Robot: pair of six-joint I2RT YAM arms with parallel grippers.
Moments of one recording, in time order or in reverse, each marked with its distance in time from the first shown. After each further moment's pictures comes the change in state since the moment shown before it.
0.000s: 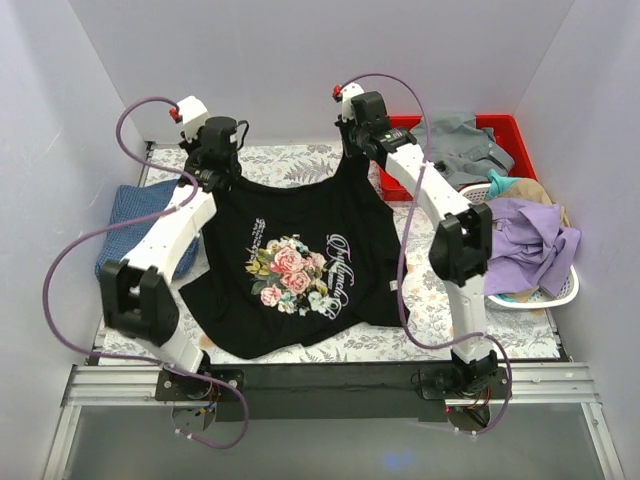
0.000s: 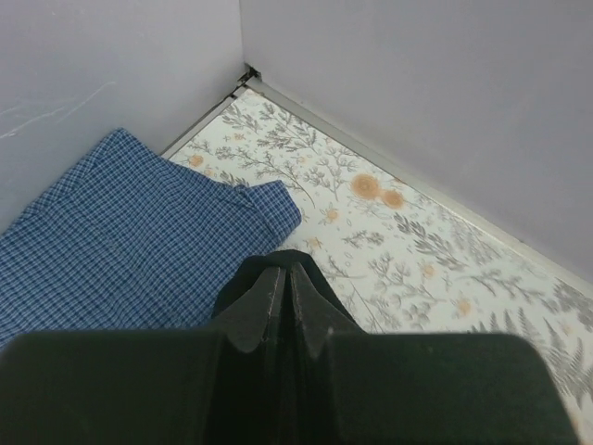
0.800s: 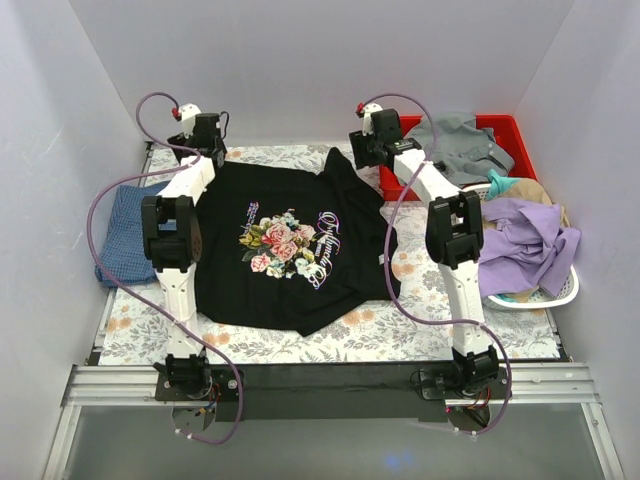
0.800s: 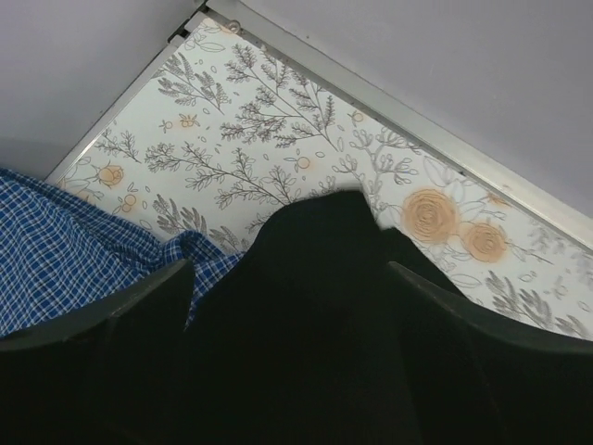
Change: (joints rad) left arm 0.292 0.781 0.516 0.060 0.264 0.066; right arm -0.151 0.365 0.195 0.089 -0.090 0.029
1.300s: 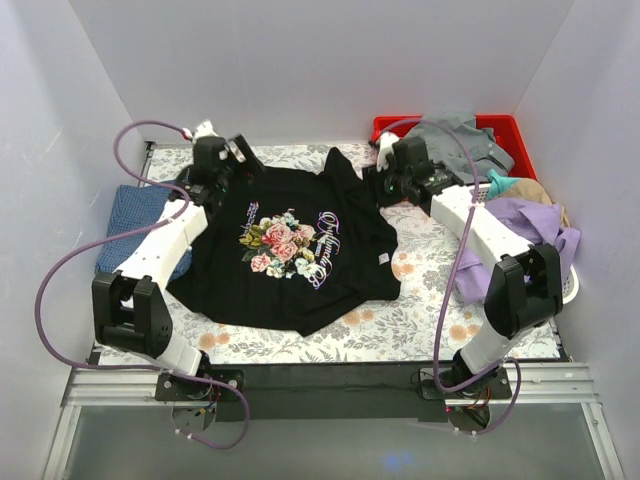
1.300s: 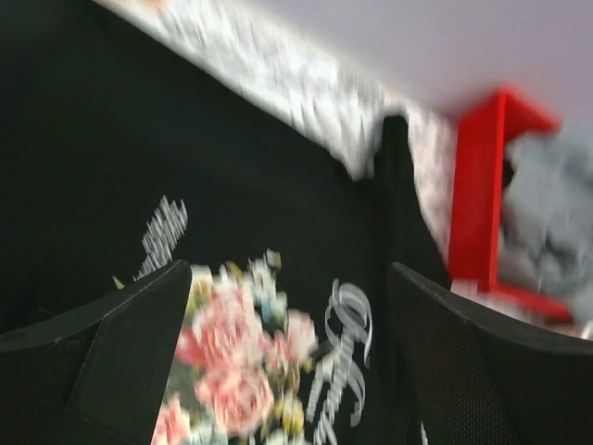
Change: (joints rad) left arm -0.150 -0.763 -0.584 -0.068 0.521 -0.310; right arm 0.062 -0.773 -0.753 -0.065 -0.179 0.095
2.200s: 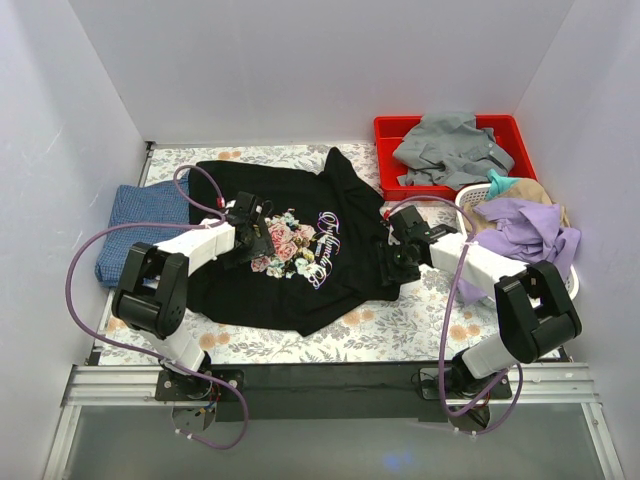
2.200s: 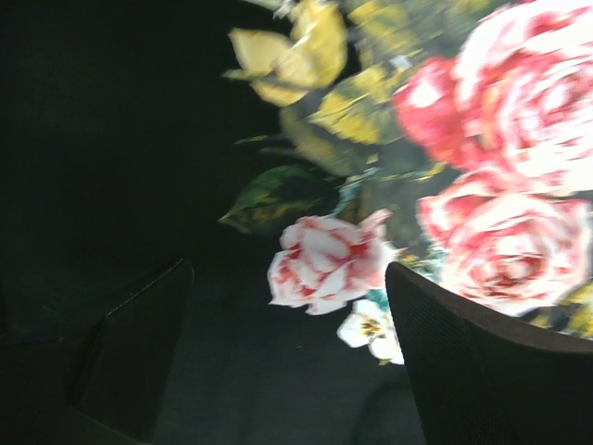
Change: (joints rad) left arm -0.154 0.123 -0.324 -0.287 -0.091 -0.045; right arm 0.087 -0.180 -0.587 -0.118 0.081 0.249
